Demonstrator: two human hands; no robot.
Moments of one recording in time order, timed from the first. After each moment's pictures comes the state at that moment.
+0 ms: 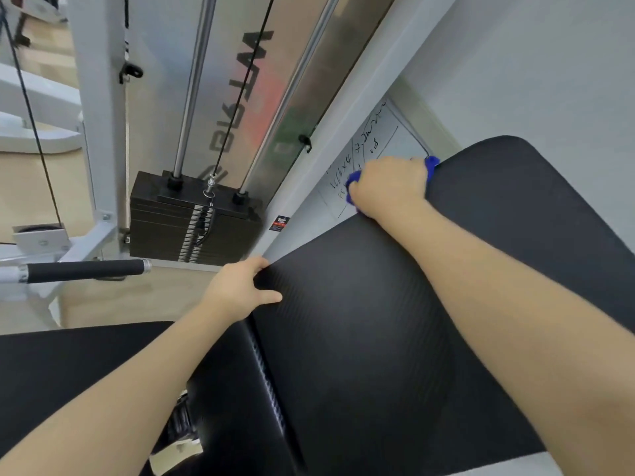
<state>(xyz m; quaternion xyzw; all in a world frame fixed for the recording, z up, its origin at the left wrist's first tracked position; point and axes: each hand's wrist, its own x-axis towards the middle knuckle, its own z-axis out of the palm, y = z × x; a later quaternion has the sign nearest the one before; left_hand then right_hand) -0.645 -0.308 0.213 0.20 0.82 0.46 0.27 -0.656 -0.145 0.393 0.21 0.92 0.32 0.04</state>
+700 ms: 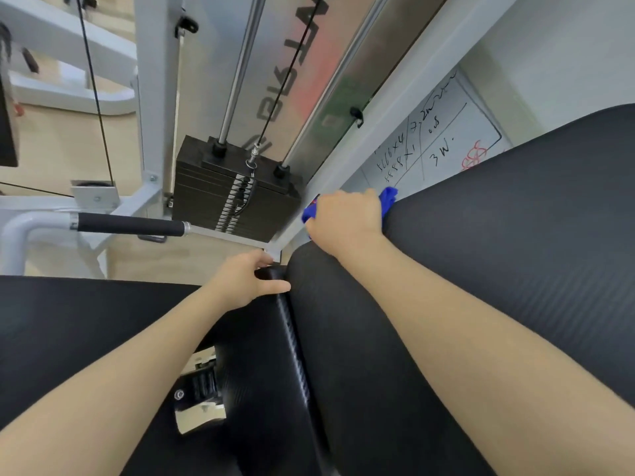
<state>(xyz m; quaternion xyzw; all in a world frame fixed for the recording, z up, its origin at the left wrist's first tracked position) -0.644 -0.335 0.154 0.14 0.80 0.48 0.33 -0.650 -0.205 0.287 0.06 0.96 0.25 0.09</state>
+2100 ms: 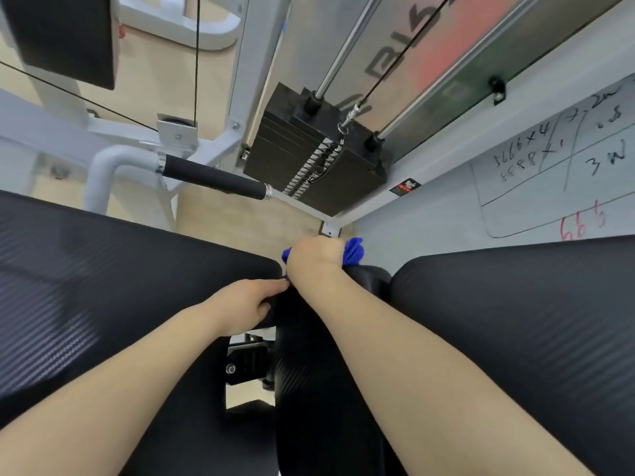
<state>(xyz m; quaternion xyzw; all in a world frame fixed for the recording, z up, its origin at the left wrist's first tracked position) -0.632 -0.417 0.046 0.22 0.81 0.35 0.41 -0.685 -0.305 0.110 0.00 0.90 0.21 0.38</state>
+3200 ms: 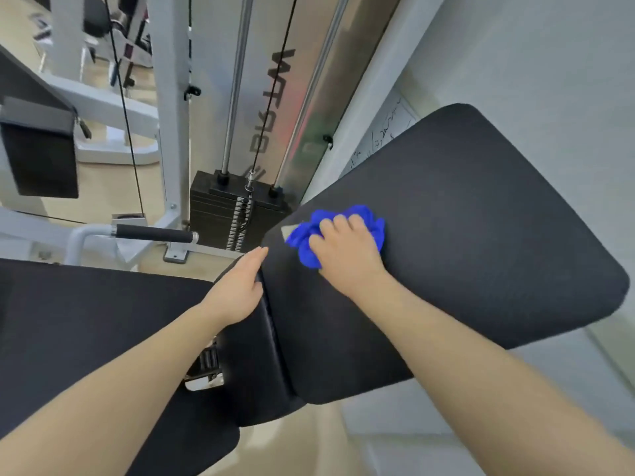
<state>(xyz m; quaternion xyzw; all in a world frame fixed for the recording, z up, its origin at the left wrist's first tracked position) -0.538 -0.339 0.227 0.21 0.86 0.42 0.18 -0.504 -0.175 0.342 -0.12 0.94 0.33 -0.03</state>
